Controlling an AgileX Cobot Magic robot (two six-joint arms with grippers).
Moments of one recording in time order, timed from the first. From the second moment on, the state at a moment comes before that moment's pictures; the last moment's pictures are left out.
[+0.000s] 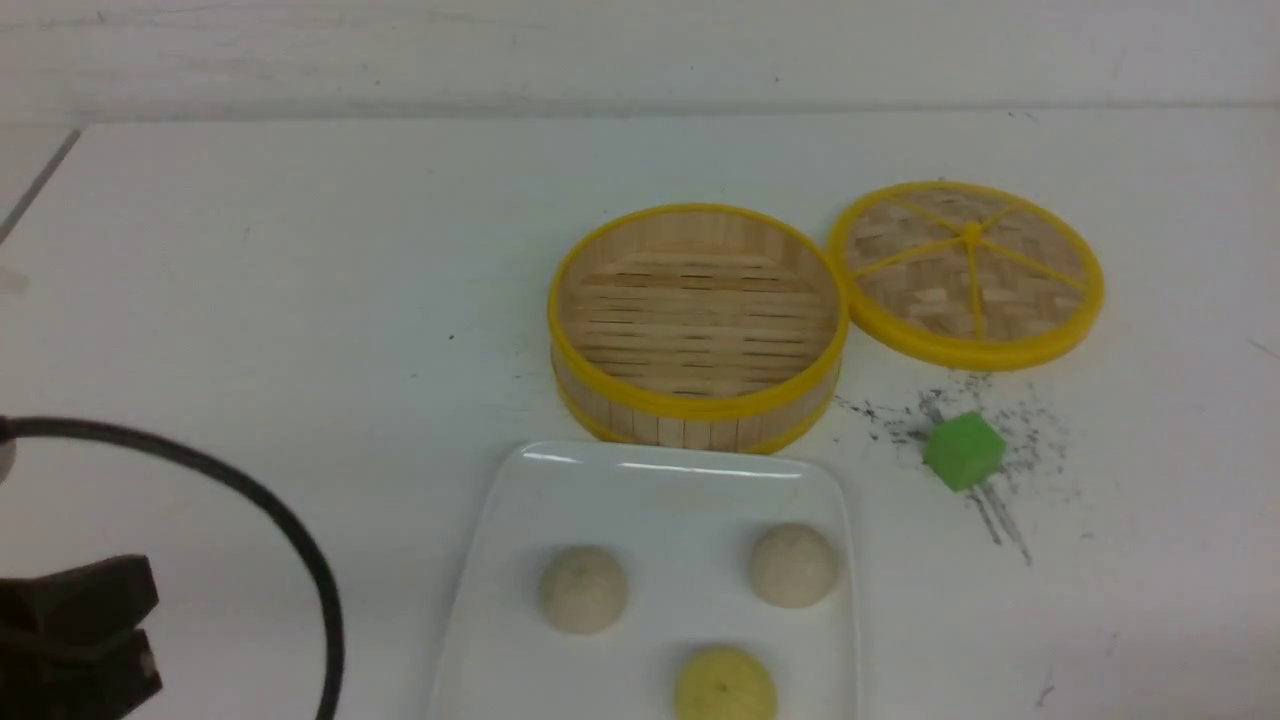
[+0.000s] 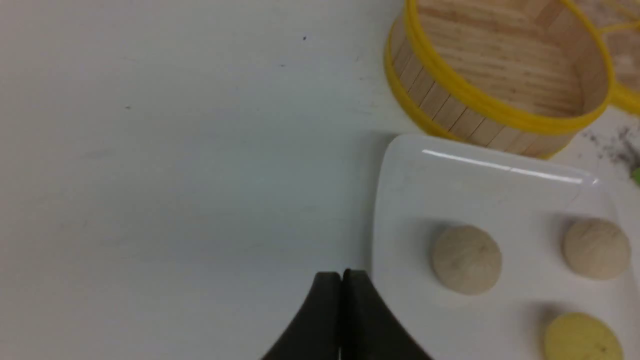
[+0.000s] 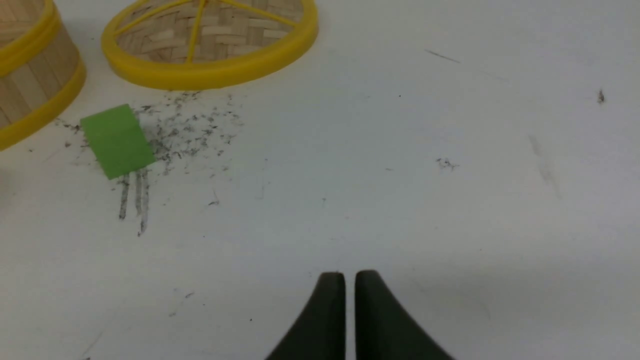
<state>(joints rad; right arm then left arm) -0.03 -0.01 0.02 -0.09 0.41 0.21 -0.44 0.45 -0.47 0.20 0.61 -0.58</state>
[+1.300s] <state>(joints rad) -0.03 -0.01 0.02 -0.09 0.41 0.21 -0.20 0.15 -0.24 0.47 0.41 -0.62</state>
